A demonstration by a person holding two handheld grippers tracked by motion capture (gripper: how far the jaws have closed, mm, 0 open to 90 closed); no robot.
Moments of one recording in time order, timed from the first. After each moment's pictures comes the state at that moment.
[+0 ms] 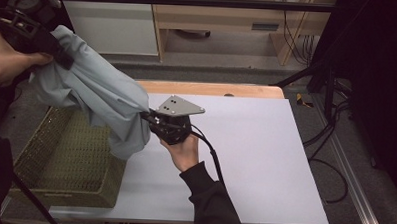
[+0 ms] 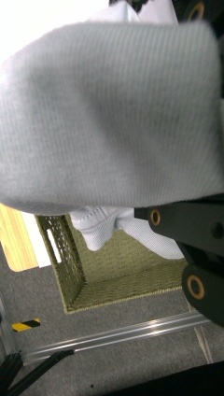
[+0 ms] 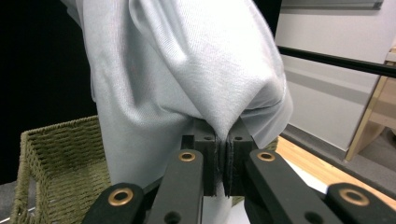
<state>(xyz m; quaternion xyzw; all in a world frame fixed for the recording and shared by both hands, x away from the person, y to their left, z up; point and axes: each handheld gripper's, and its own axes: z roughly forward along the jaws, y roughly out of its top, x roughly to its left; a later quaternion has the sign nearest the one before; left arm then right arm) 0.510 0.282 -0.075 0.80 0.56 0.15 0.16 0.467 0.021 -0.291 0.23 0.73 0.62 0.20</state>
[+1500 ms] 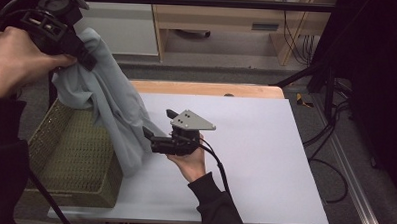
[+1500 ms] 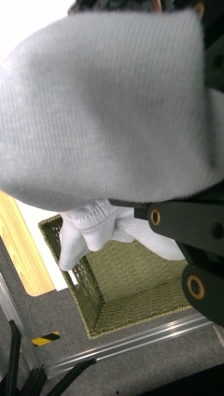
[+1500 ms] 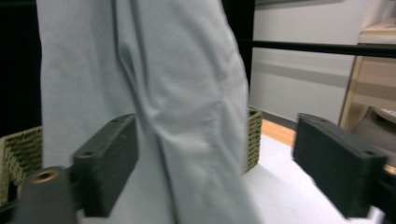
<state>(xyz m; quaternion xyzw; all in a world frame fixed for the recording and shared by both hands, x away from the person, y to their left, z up) 0.506 0.241 -0.073 0.83 0.52 0.15 0.16 0.461 0.003 -0.332 0.28 0.69 0.63 0.20</state>
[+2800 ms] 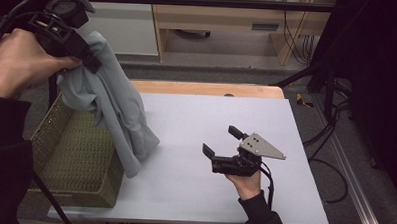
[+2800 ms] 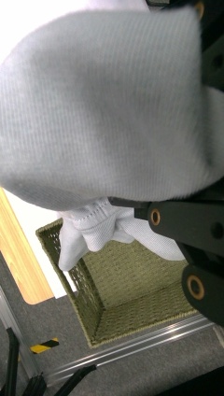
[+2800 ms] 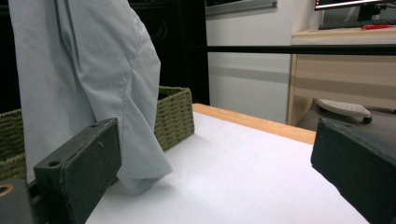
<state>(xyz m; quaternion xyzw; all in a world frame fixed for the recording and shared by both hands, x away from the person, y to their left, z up) 0.509 0.232 -0.078 0.84 0.51 0.14 0.16 0.423 -0.133 -0.364 0.33 0.66 0.63 0.25</state>
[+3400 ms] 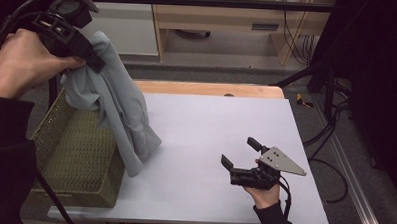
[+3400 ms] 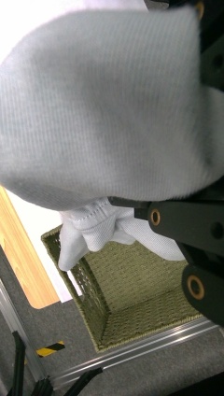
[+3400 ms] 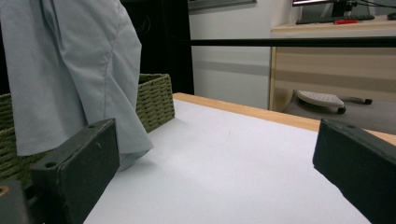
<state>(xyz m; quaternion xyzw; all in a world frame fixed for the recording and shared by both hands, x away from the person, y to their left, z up) 0.508 0.227 -0.077 0.84 0.50 0.14 0.17 0.401 -0.175 -0.382 0.35 0.65 0.61 0.27</state>
